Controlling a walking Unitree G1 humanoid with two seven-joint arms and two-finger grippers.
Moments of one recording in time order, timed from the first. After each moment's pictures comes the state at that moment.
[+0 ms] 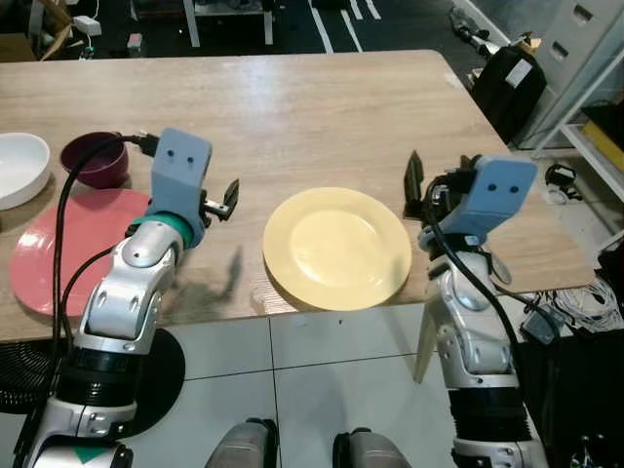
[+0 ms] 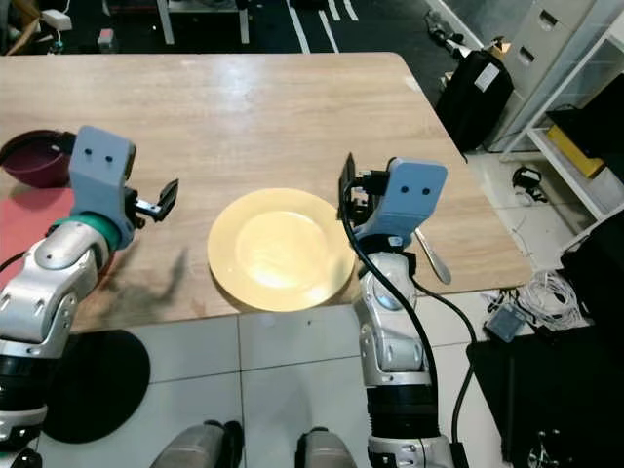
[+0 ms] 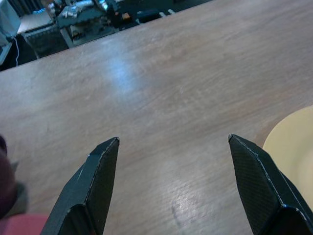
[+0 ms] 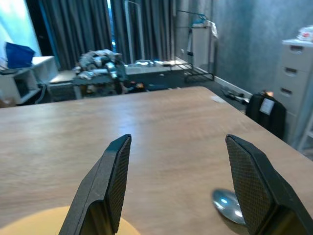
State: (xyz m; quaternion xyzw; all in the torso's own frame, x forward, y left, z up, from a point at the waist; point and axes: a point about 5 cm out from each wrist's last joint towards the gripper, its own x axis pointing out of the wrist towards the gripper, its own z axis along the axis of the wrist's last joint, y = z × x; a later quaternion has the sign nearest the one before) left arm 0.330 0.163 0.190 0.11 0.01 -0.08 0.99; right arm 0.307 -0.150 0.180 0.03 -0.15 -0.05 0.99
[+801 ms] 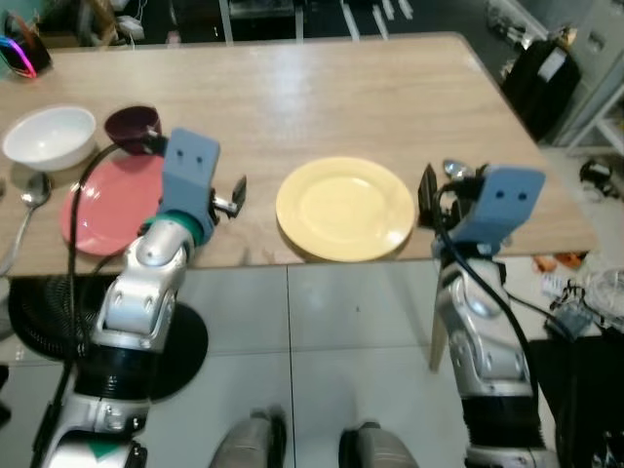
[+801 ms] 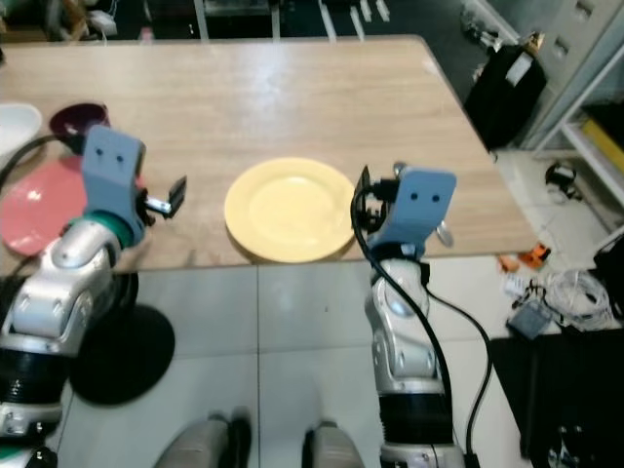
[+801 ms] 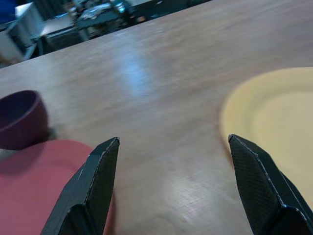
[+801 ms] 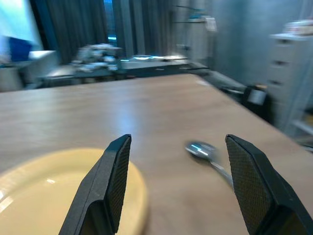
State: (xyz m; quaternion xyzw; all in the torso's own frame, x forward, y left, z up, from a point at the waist) left arm 0.335 0.156 0.189 0.11 0.00 -0.09 0.99; right arm 0.306 -0.161 0.177 0.02 -0.14 -0.07 0.99
